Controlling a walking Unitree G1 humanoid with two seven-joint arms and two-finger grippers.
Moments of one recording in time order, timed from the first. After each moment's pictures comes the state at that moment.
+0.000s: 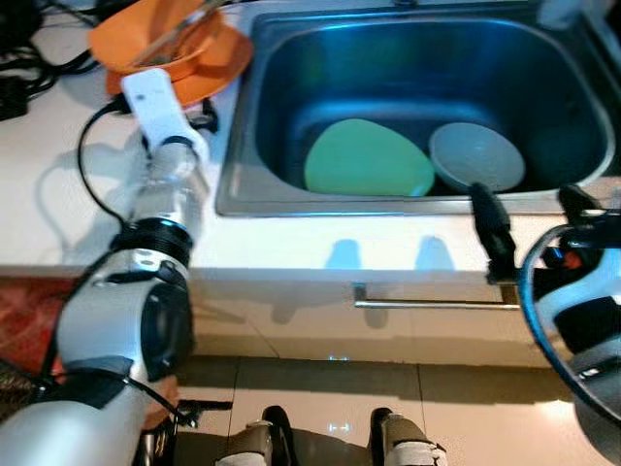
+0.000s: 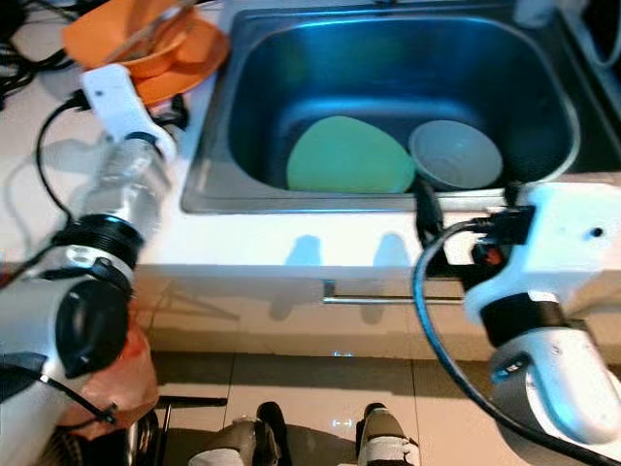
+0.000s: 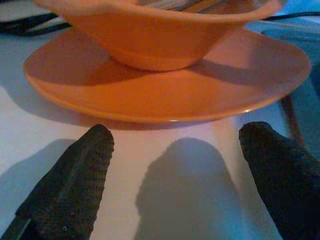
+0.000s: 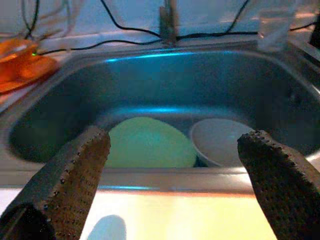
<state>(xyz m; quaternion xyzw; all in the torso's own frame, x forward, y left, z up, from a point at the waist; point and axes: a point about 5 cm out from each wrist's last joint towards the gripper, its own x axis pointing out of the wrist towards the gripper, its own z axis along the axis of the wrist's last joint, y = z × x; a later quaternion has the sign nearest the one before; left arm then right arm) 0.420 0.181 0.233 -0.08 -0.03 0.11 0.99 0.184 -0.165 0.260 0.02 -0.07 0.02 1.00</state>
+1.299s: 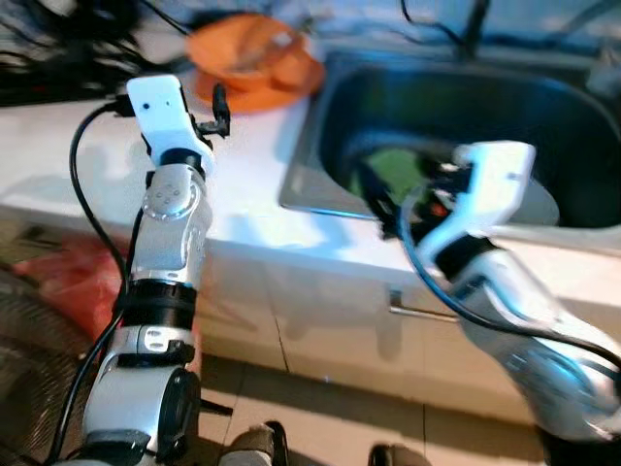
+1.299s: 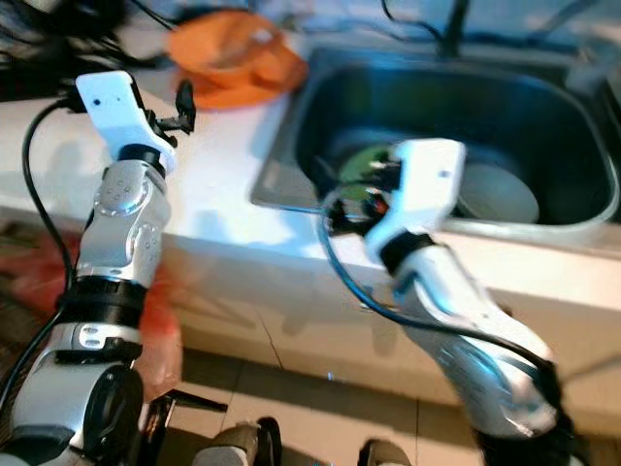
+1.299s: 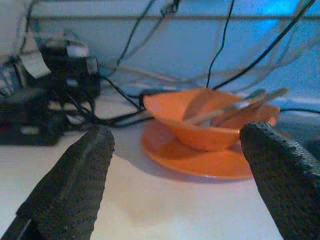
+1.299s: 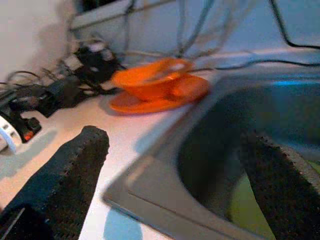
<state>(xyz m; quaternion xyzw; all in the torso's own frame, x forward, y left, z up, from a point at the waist) 0.380 0.166 0.243 -0.03 -0.15 0.04 0.99 0.265 -0.103 0.239 0.09 -0.07 0.19 0.97</state>
